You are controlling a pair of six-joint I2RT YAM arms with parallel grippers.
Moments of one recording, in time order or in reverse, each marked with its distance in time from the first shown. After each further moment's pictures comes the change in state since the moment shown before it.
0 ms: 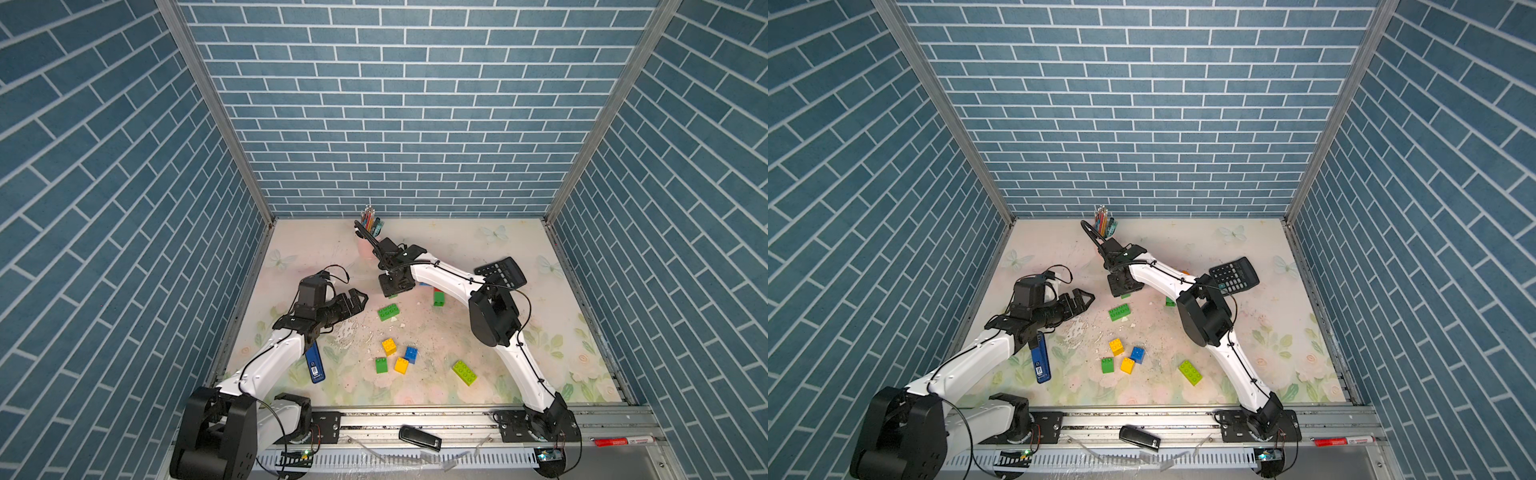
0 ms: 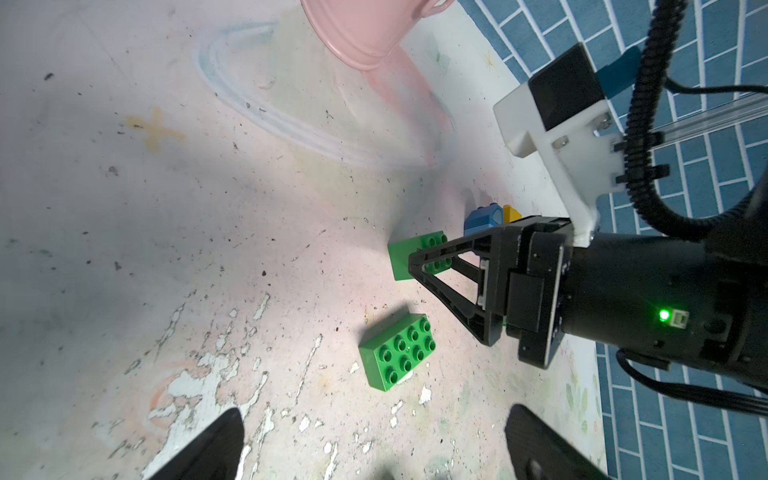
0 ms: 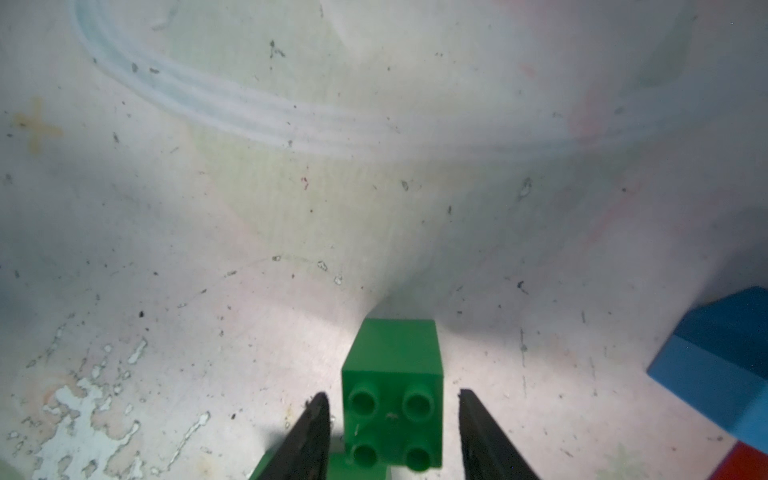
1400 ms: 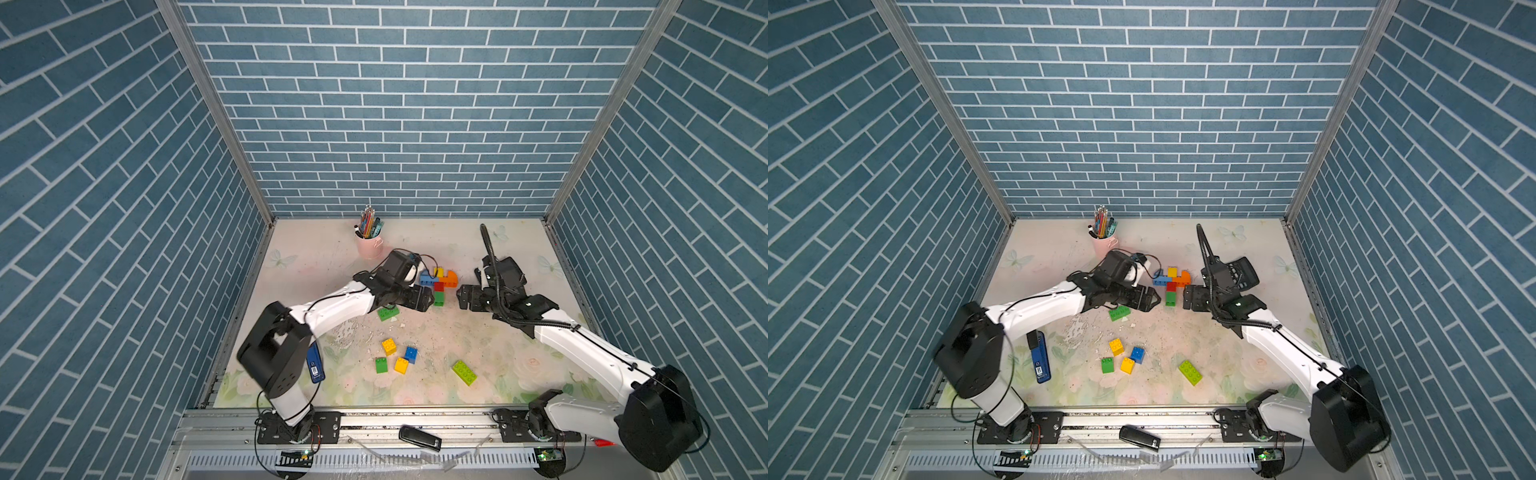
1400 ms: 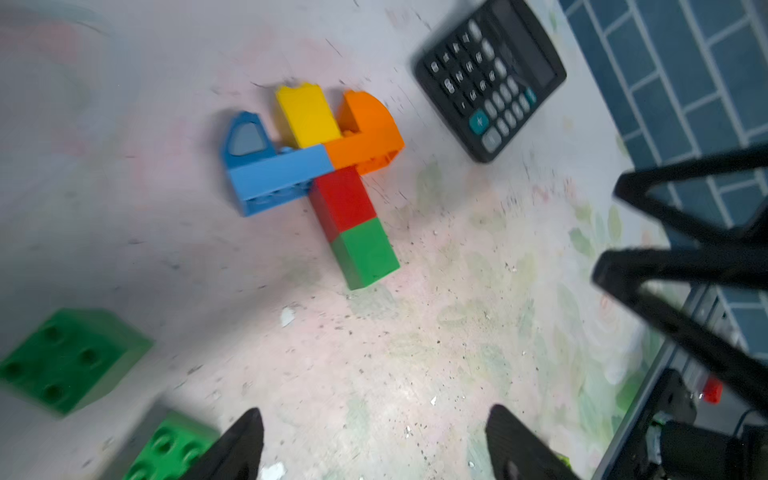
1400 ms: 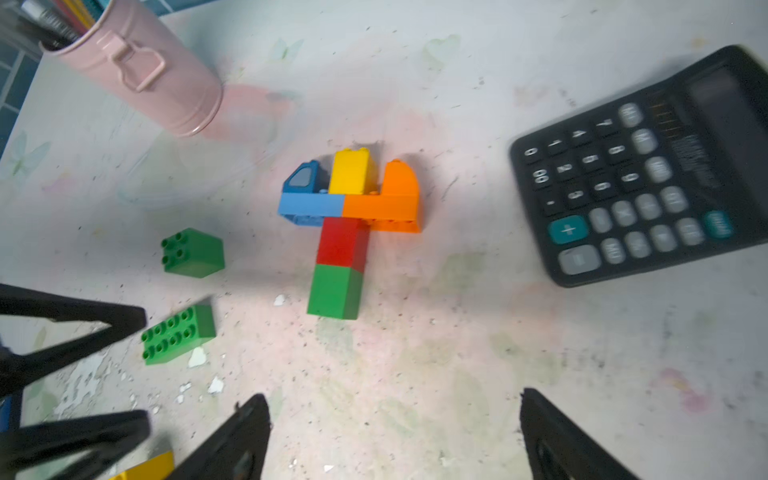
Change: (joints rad) left arm -0.472 0.446 0.536 -0.183 -0.161 0.270; right arm -0.272 -1.142 -1.289 0.558 0.011 0.068
